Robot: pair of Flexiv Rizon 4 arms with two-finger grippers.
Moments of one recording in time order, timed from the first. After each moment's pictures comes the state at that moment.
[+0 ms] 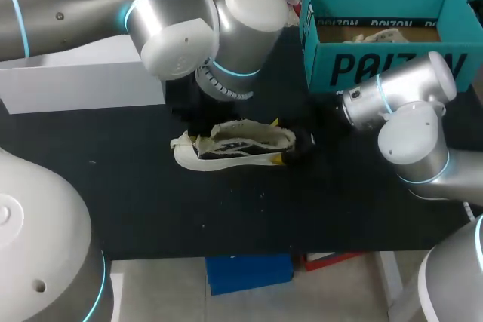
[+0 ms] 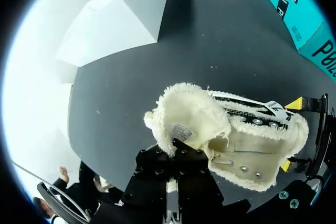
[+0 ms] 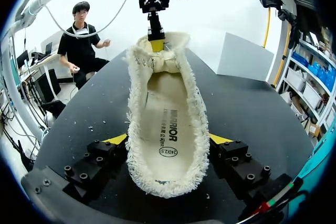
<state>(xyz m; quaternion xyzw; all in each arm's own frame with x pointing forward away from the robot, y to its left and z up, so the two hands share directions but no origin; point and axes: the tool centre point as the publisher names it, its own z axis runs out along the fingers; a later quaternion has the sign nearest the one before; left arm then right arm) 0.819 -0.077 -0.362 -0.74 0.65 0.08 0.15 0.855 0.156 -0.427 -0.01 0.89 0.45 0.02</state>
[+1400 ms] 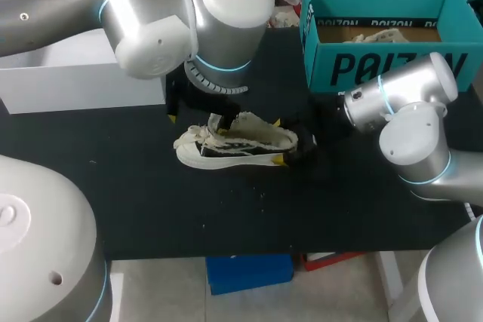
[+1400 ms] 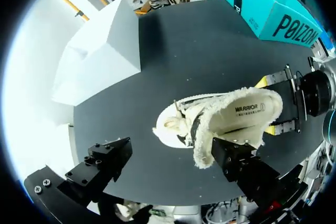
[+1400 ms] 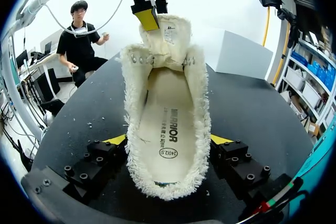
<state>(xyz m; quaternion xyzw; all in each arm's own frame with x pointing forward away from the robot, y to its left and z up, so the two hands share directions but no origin) 0.824 -0.088 -0.309 -0.63 0.76 0.01 0.17 0.856 0.152 -0.430 0.00 0.89 0.45 0.02</state>
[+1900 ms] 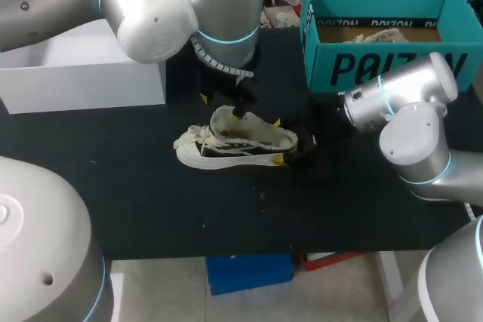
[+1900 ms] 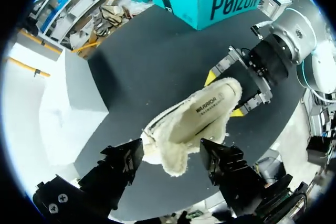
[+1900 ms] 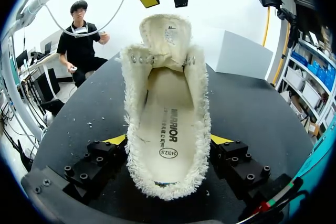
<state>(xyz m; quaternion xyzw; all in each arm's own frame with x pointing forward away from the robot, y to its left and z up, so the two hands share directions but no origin) 0.844 -0.141 -0.284 -0.43 0.89 -0.03 0.11 0.856 0.152 -0.430 0.00 0.89 0.45 0.02</state>
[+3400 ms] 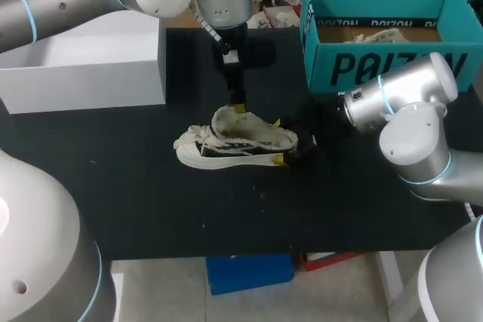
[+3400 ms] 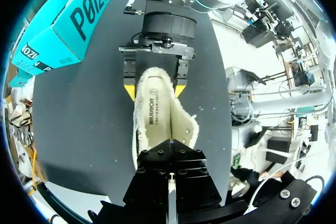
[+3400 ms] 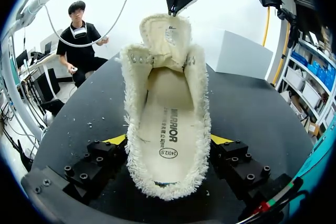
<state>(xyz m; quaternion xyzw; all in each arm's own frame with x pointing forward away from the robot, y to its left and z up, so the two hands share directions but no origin) 0.848 -0.173 -0.301 0.02 0.99 -0.06 -0.14 0.856 0.152 -0.430 0.00 0.89 0.45 0.02</state>
